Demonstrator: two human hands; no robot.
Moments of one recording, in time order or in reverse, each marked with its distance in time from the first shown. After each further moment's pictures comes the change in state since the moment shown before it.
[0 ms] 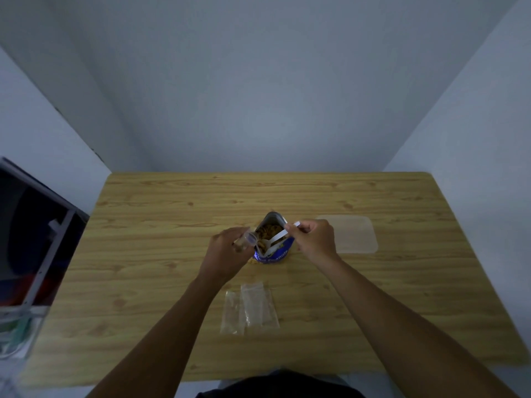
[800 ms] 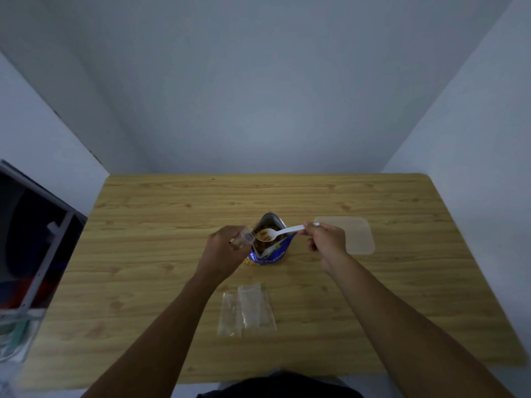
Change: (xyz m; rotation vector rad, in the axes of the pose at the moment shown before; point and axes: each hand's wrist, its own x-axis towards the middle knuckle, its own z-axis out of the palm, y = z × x) left_hand 0.007 0.001 0.001 -0.002 0.019 -0.012; right_hand 0.013 0.010 -0.017 0.464 0.122 0.439
